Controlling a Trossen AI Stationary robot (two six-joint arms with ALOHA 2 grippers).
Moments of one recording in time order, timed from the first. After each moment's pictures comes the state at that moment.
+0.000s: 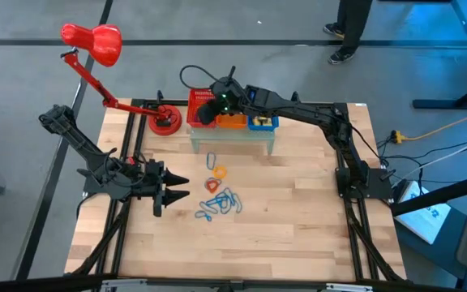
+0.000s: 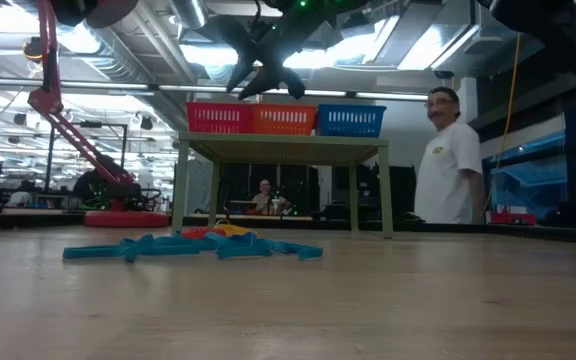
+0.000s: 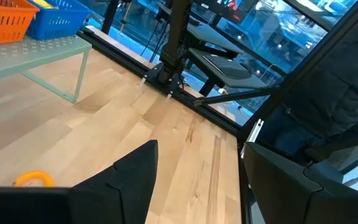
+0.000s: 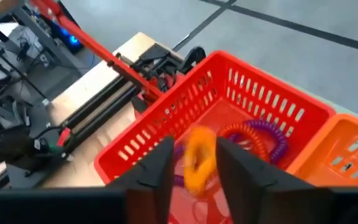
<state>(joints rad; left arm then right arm) -0.76 0.86 0.66 0.00 -0.79 -0.72 -0.26 2.16 2.15 -0.60 0.20 0.49</state>
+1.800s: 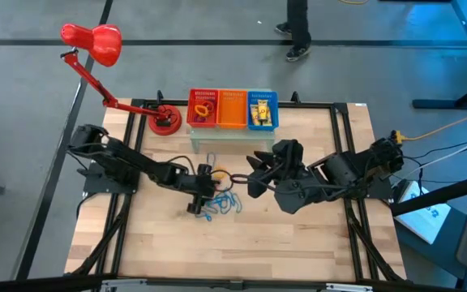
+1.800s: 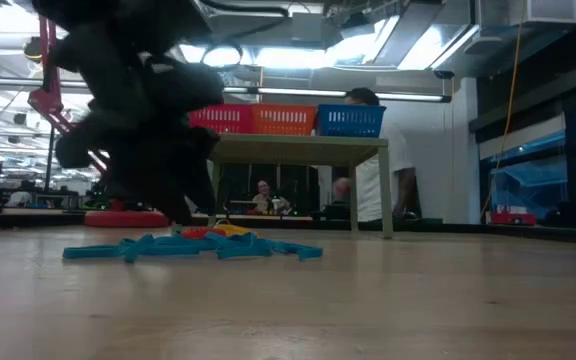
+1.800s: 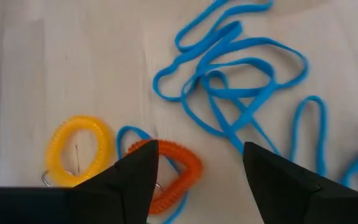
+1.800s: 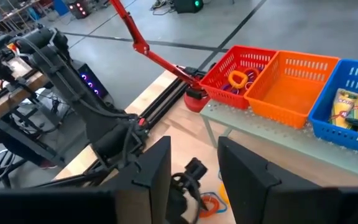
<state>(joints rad) -0.26 1.58 0.75 -0.09 -0.17 0.10 0.49 1.78 2.15 -1.16 0.98 1.12</state>
